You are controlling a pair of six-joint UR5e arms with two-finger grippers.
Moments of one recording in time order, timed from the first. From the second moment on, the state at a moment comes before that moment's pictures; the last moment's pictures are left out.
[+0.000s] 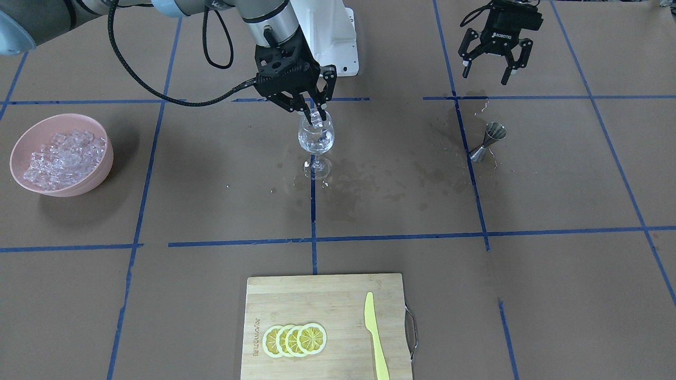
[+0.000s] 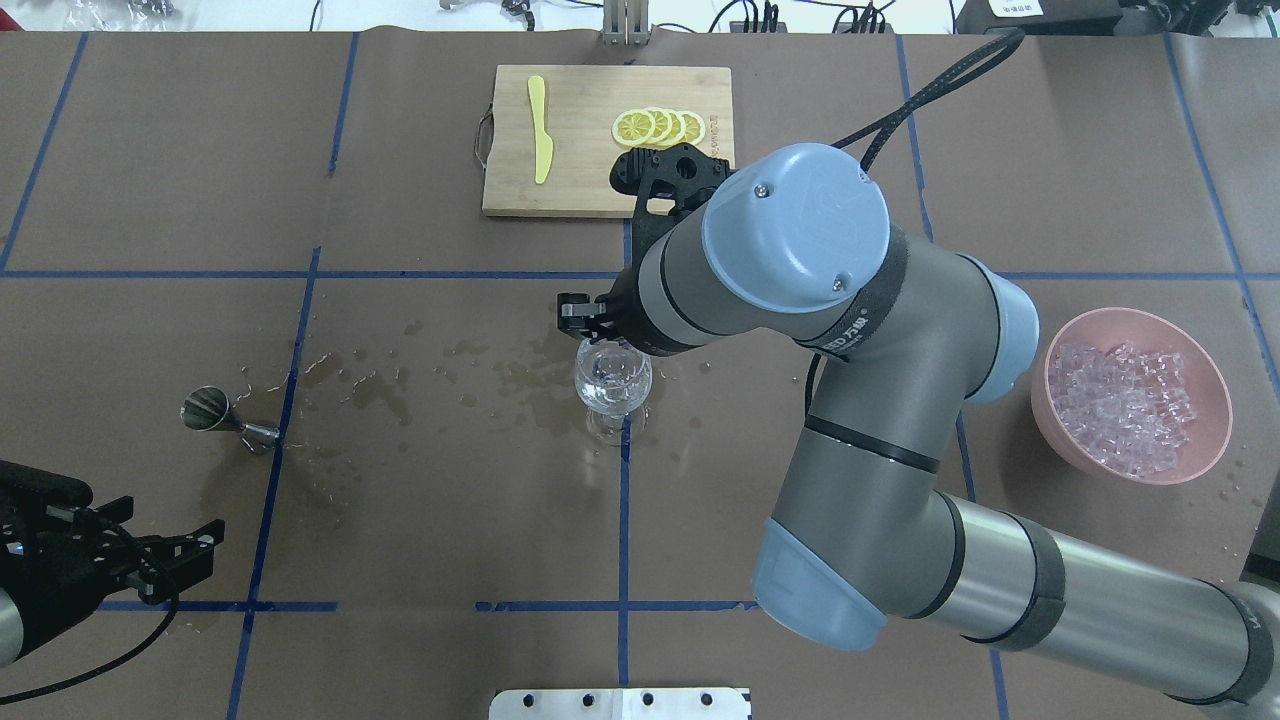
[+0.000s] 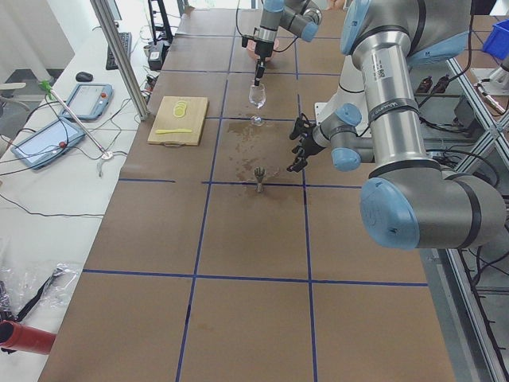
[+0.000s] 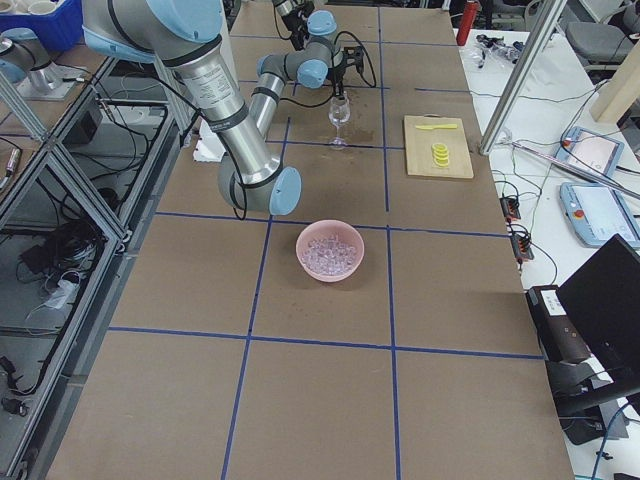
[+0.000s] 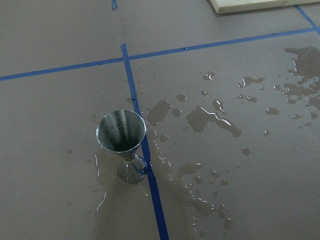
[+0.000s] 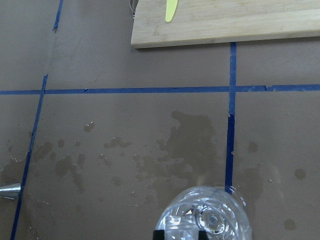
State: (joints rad) left arm -0.08 -1.06 -2.35 -2.28 -1.12 -1.25; right arm 0.49 -0.84 1.89 -1.51 1.79 1.27
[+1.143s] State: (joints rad) left arm -0.18 -1.08 -2.42 -2.21 -1.24 -1.17; right arm 0.52 -0.83 1.94 -1.56 1.79 1.27
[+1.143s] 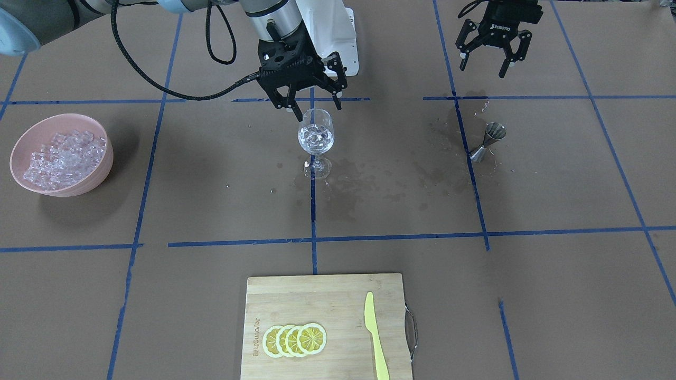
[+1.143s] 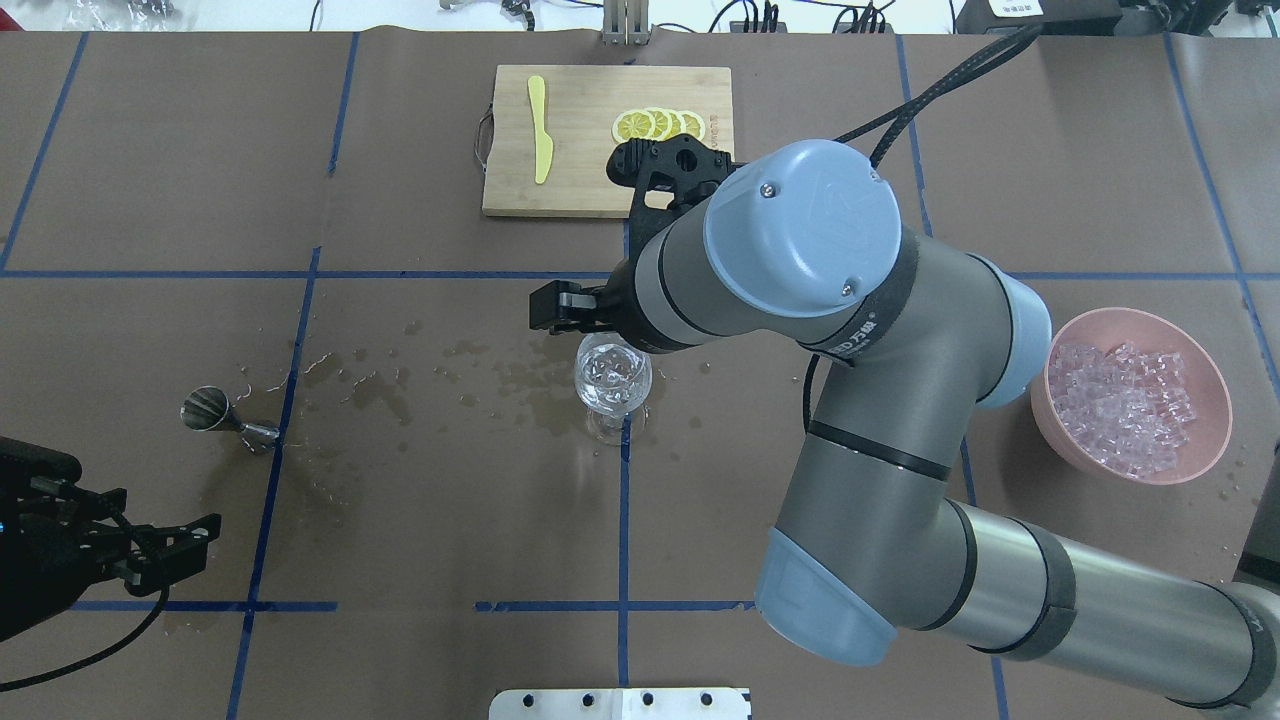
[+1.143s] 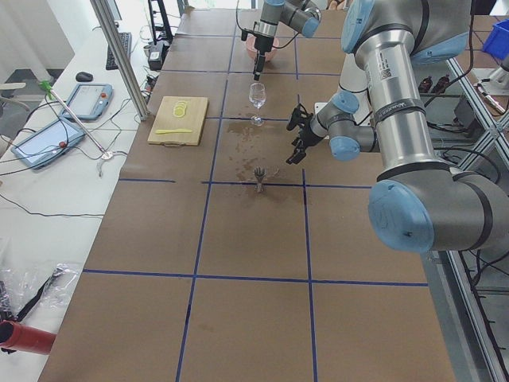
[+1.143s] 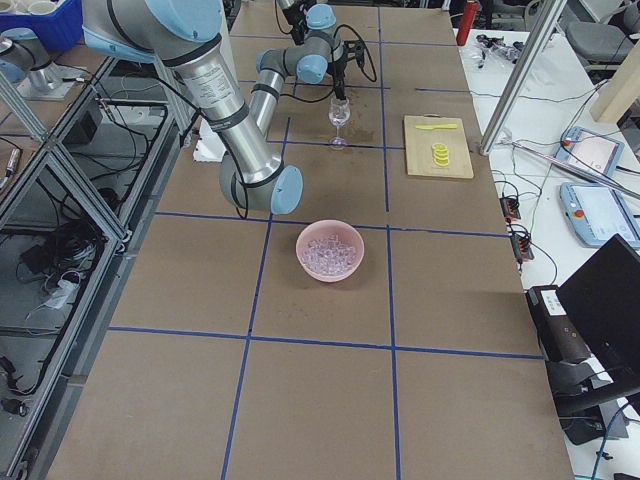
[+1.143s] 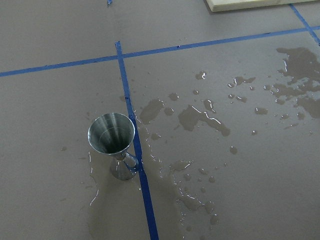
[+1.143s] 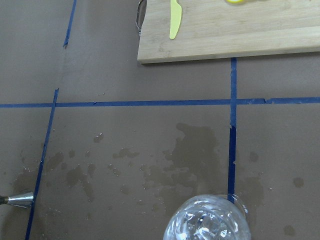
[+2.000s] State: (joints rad) left arm -0.74 -1.19 -2.35 -2.14 -1.70 -0.59; right arm 0.79 -0.95 2.09 -1.84 1.98 1.05
